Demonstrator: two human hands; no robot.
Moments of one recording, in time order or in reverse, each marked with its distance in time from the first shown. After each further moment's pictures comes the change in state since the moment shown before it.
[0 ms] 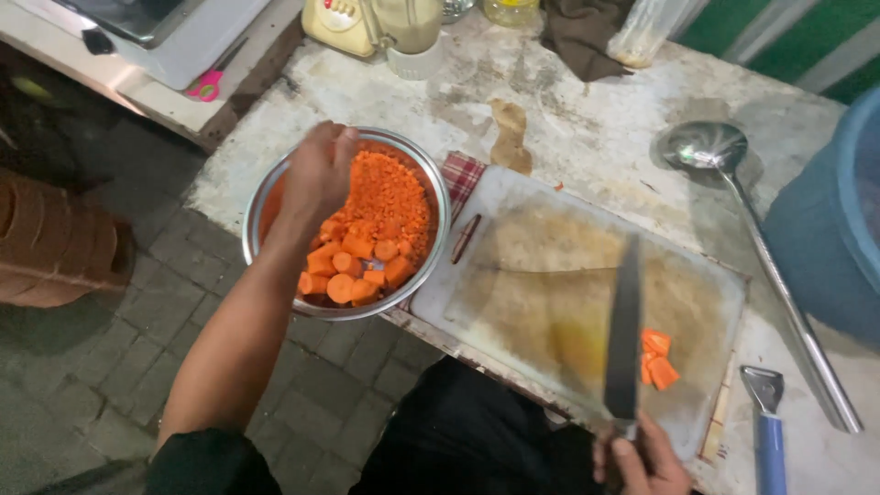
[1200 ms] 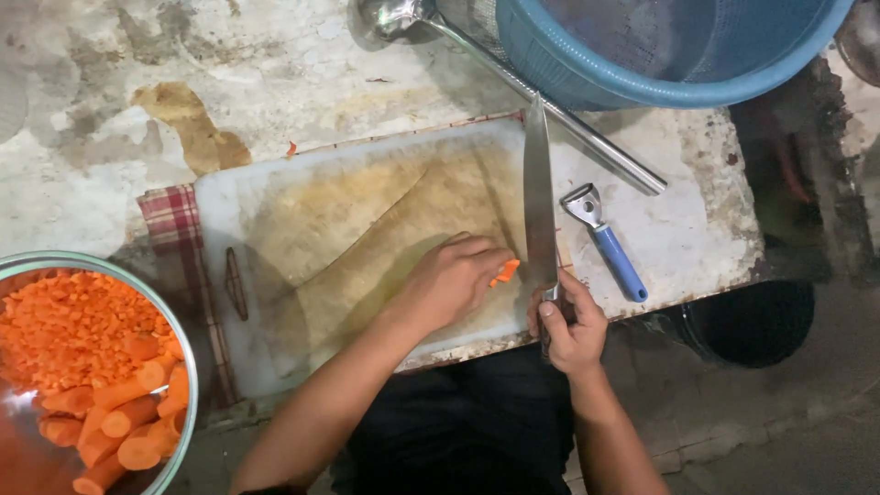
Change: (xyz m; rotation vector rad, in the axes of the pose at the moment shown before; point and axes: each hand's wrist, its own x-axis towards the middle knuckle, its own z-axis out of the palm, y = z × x) left_hand -0.152 0.240 0.255 -0.635 -0.823 0.858; right_hand 0.040 0.051 -0.060 -0.010 0.251 -0.354
